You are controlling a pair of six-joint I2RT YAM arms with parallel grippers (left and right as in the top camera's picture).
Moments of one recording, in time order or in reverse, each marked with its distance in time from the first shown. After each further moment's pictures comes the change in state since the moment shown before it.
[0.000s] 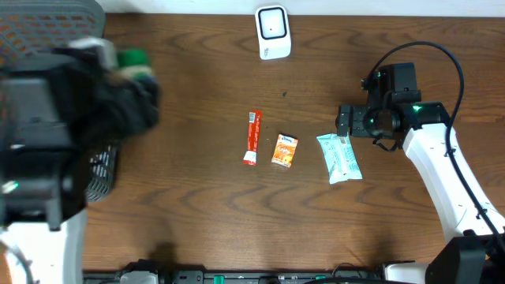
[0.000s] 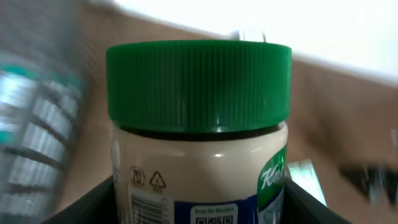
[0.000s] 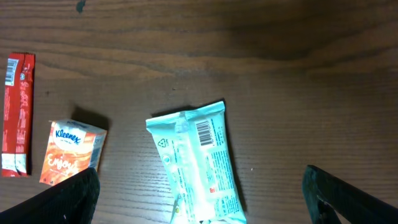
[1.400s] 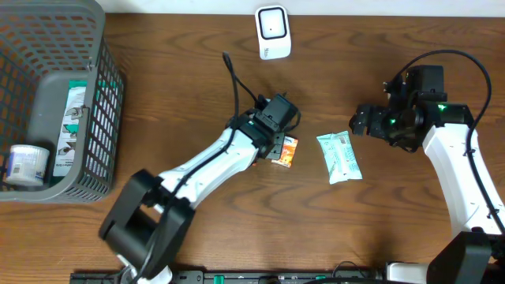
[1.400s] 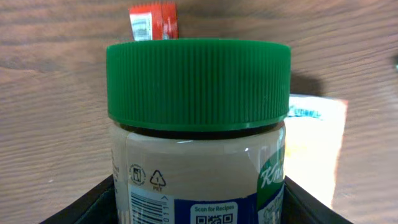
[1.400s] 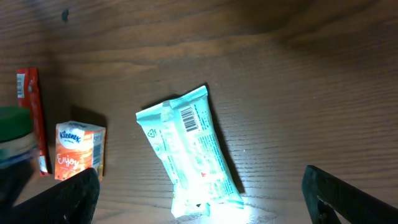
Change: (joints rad) left arm -0.642 0.638 -0.397 0.560 -0.364 -0.198; right arm -0.145 0.000 0.000 -0.059 -0.128 0.029
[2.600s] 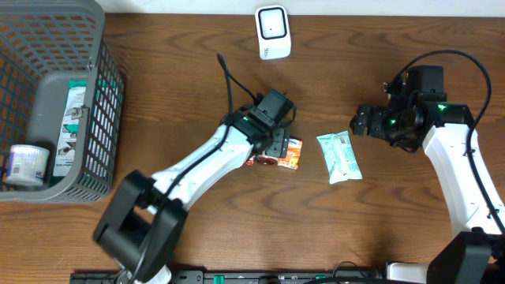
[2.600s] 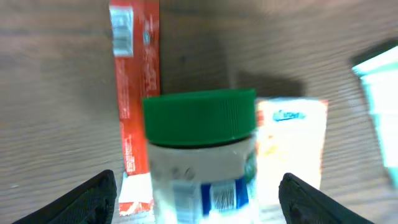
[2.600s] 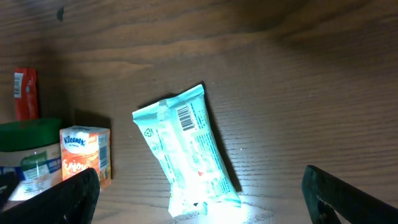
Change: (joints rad) left arm 0.032 -0.032 0.008 0.003 0.129 -0.007; right arm 0.000 0.000 0.000 -0.005 0.012 0.000
